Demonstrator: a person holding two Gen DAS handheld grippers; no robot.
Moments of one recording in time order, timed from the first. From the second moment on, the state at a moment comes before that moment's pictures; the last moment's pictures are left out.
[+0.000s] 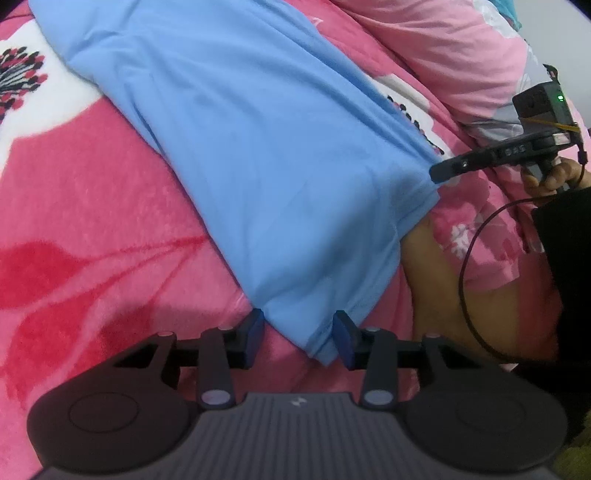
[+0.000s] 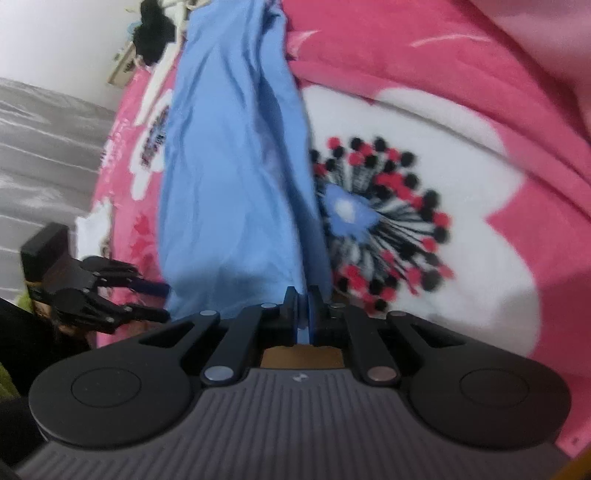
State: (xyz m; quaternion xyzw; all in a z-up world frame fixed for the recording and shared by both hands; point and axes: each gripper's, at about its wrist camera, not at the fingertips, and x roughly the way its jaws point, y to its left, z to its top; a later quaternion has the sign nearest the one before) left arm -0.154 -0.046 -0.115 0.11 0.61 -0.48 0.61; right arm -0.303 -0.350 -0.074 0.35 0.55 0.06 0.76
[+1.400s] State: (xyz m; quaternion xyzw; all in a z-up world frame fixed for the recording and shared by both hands) left arm -0.141 -0.014 -0.080 0.17 0.58 -0.49 0.63; right arm -0.319 -0.356 -0.052 0.38 0.59 0.04 0.72
